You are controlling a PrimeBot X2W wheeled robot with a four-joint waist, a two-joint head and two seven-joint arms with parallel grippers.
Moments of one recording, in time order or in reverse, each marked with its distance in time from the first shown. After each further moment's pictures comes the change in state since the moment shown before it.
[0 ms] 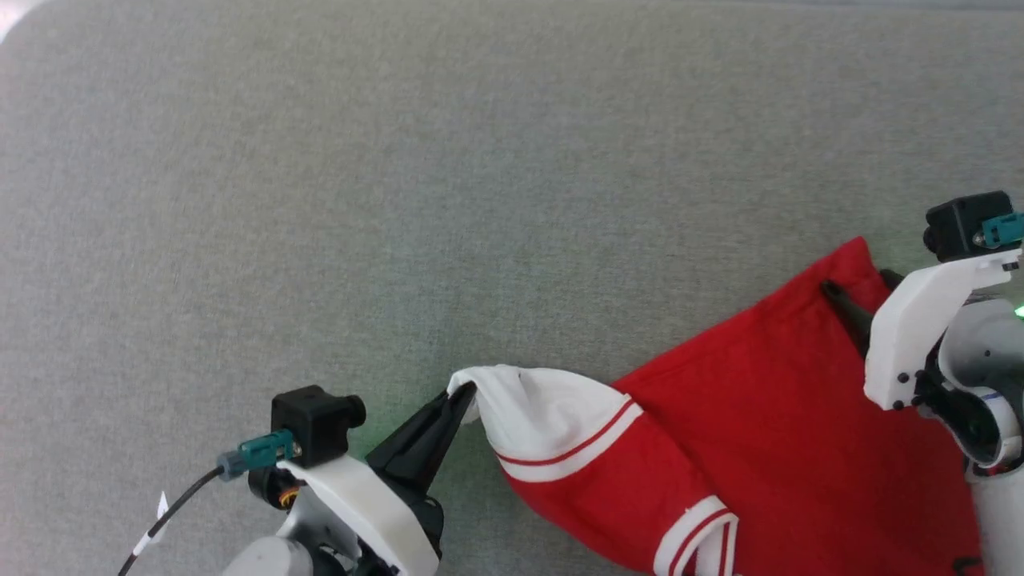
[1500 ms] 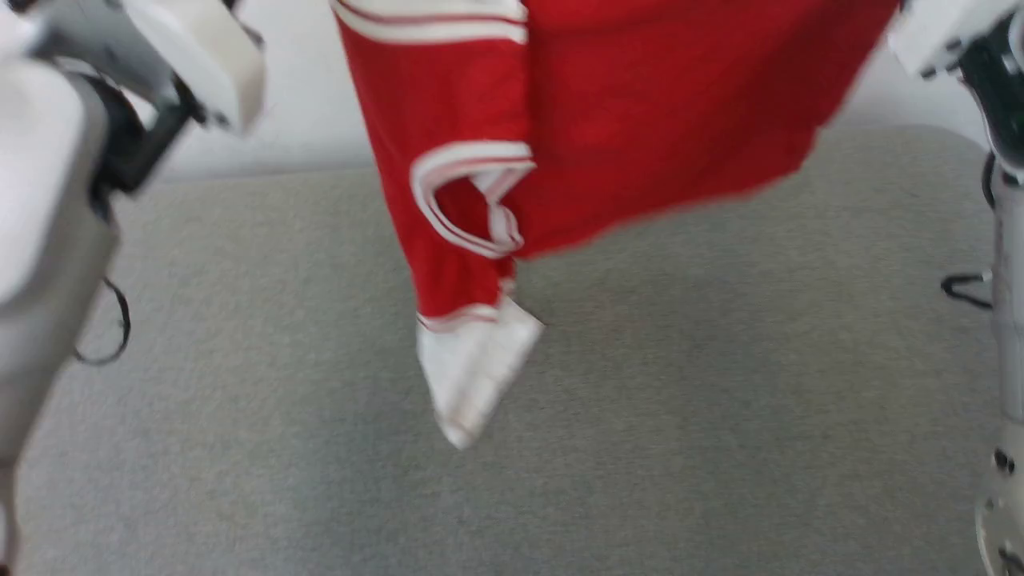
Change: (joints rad) left arm -0.955 0.182 -0.049 0.366 0.268 -0.098 0.075; right arm -0.619 0.057 0.040 0.214 -0.026 0.000 -0.343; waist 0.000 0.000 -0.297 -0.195
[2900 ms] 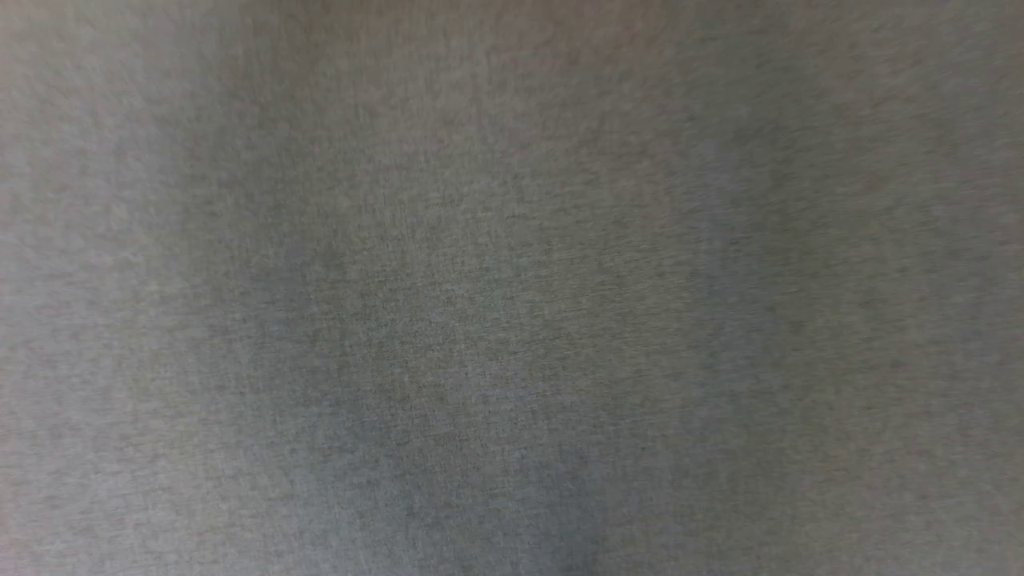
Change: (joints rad) left arm -0.696 -0.010 -0.070 0.281 0.079 0.010 -0.296; right arm -0.630 0.099 -0.145 0.352 -0.337 0.000 -0.188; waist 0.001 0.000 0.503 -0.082
